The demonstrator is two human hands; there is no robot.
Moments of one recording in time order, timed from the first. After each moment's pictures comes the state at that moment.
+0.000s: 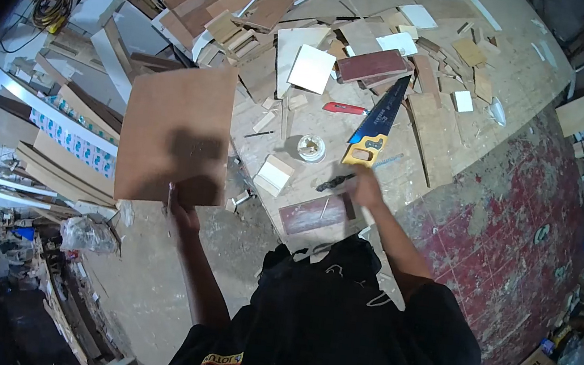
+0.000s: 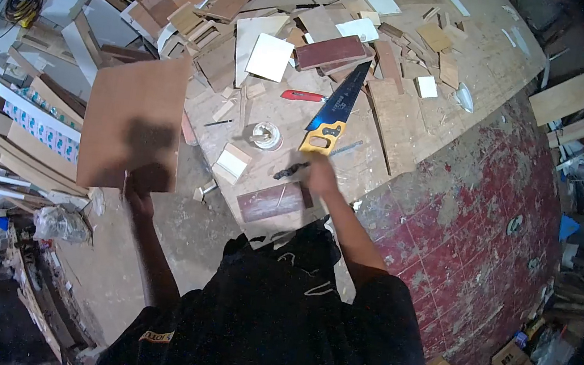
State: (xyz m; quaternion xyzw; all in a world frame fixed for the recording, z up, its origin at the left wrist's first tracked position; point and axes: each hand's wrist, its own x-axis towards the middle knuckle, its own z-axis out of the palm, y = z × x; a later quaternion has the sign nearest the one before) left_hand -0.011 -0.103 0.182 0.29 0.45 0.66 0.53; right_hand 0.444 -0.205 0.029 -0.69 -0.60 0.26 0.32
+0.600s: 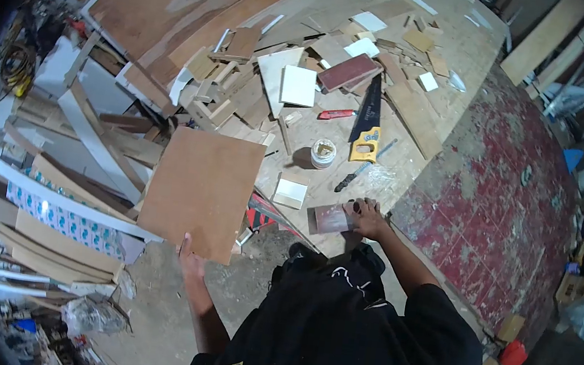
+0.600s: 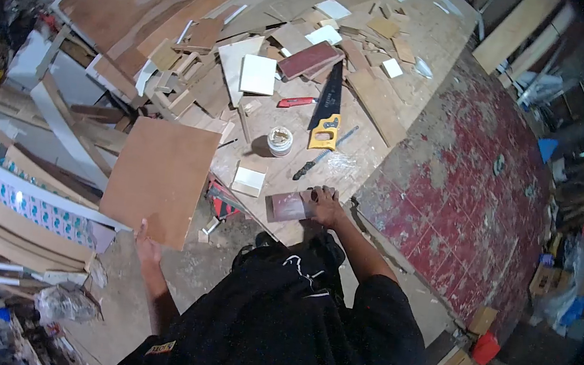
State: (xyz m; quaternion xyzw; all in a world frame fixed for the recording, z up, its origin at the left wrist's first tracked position) left_hand -0.126 -0.093 0.180 0.30 0.49 0.48 0.66; right_hand 0.322 -0.295 0.030 -0.72 -0.65 0.24 -0.02
